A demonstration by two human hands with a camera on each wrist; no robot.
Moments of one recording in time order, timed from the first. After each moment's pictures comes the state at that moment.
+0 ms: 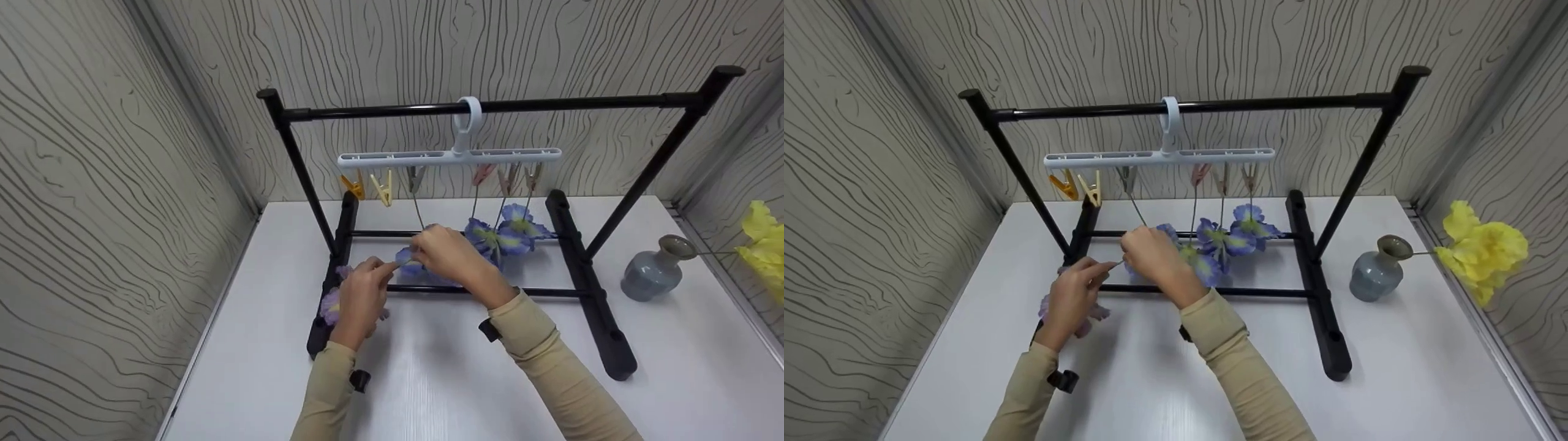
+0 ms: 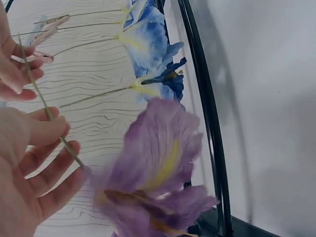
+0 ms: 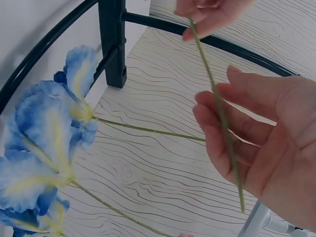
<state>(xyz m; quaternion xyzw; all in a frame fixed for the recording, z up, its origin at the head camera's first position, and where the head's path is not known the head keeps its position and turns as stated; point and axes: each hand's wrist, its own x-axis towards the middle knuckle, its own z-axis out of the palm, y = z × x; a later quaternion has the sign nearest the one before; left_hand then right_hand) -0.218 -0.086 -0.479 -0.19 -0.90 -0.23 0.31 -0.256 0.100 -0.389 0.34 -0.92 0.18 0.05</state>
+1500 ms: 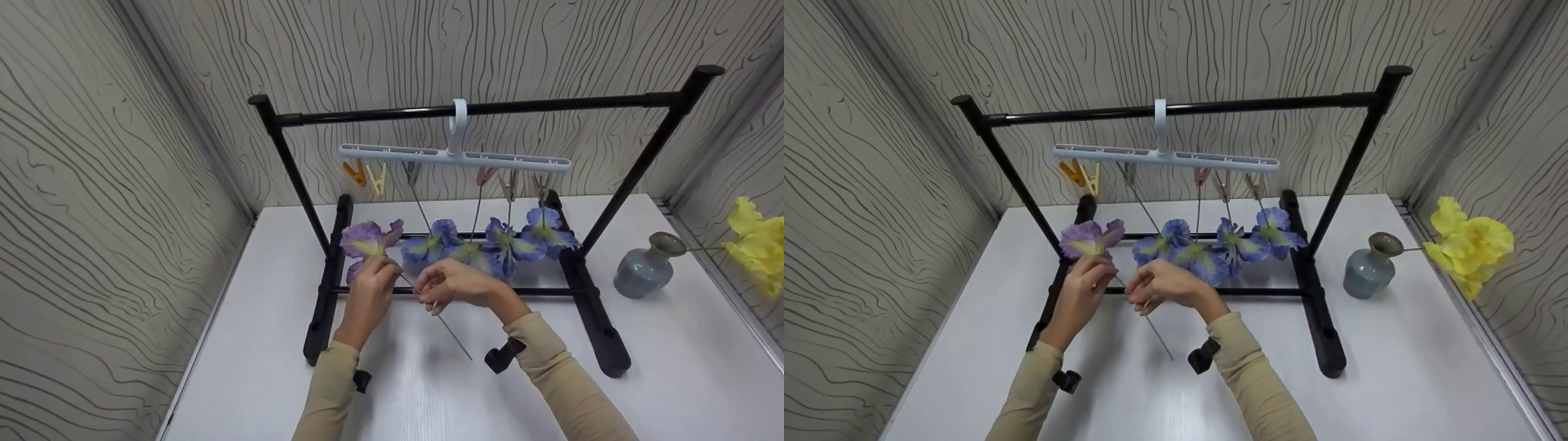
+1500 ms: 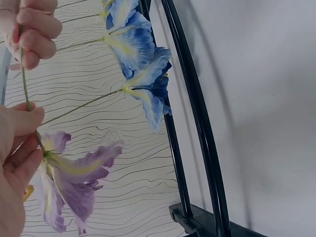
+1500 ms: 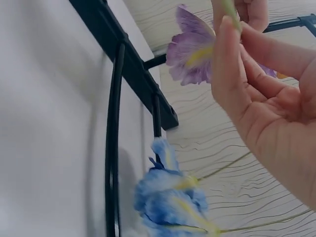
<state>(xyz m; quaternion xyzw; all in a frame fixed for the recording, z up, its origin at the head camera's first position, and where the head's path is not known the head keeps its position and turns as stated) -0.231 -0.074 -0.484 -0.31 -0.83 -0.27 0.38 -0.254 0.146 -0.453 0.23 -0.68 0.61 -0.33</state>
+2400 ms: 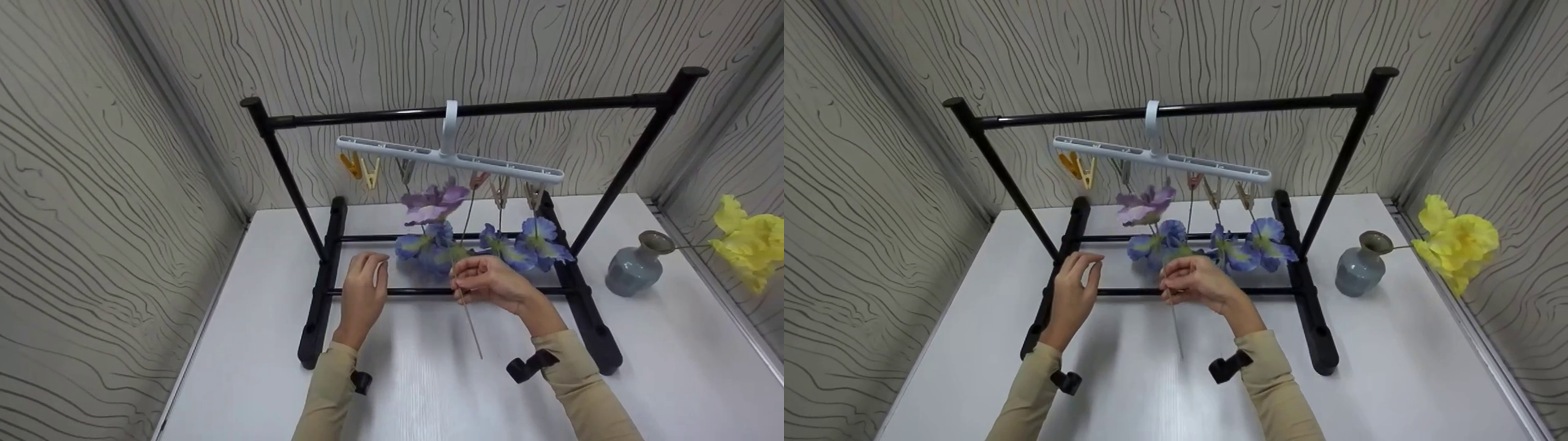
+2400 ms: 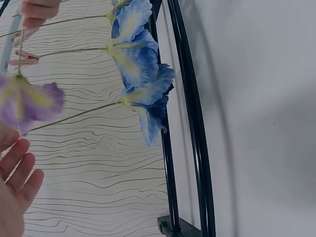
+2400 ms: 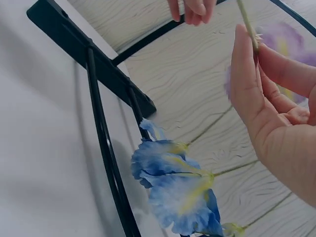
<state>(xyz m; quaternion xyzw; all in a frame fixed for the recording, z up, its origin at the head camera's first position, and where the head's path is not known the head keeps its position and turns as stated) -0.233 -0.068 -0.489 -0.21 -0.83 -0.34 0.39 -0.240 0.210 -0.462 0.18 -0.56 0.76 -0.27</state>
